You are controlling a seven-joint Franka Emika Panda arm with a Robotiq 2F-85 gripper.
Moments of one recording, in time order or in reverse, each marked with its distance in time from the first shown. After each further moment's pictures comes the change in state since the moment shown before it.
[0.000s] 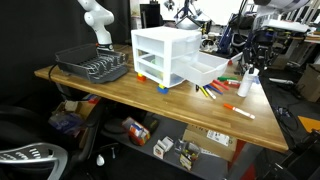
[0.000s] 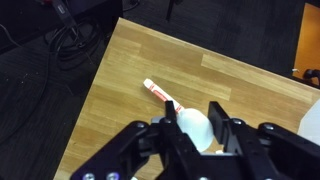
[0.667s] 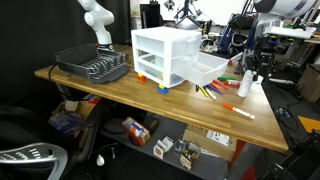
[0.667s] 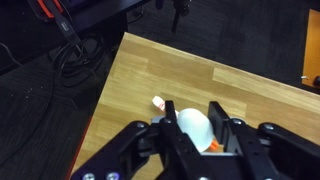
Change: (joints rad) arm -0.001 0.002 -0.001 -0.074 -0.004 0.022 0.009
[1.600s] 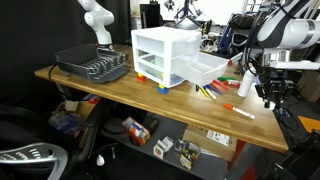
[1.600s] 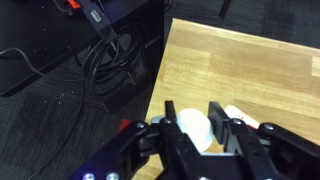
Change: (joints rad) arm -0.015 0.118 -0.033 -0.169 -0.085 0.285 0.025
